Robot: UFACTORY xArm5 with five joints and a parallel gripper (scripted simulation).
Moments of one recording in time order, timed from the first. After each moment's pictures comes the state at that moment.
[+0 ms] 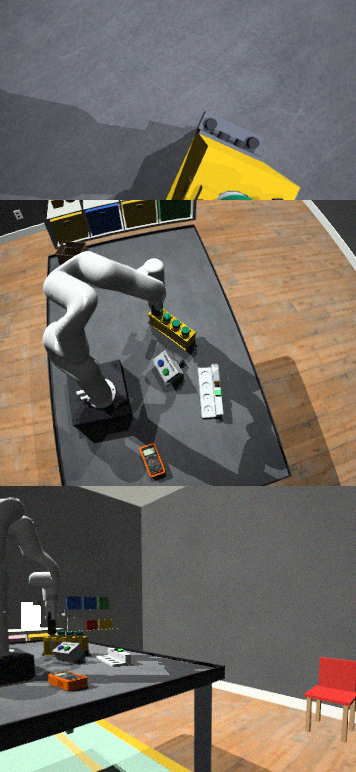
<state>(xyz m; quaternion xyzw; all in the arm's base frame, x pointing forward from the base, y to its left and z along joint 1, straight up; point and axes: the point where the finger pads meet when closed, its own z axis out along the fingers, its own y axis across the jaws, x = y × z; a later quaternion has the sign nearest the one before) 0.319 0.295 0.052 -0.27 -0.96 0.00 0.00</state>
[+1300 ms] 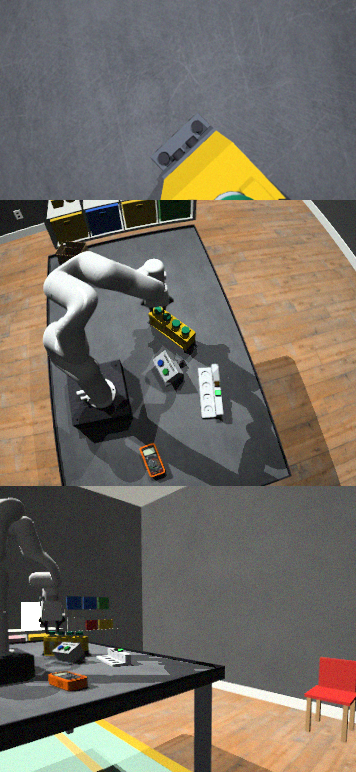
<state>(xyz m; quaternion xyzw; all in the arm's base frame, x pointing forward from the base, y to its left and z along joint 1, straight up) 0.318 0.295 0.051 -0.76 -0.65 0.00 0.00</state>
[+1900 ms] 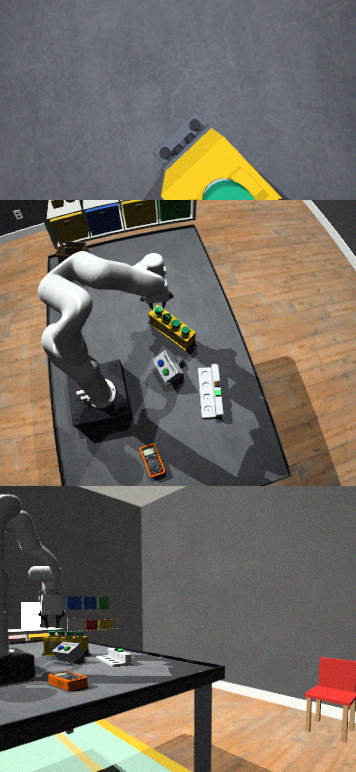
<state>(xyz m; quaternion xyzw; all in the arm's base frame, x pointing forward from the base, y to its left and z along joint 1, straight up) 0.319 0.295 0.081 -0.76 -0.65 0.00 0.00</state>
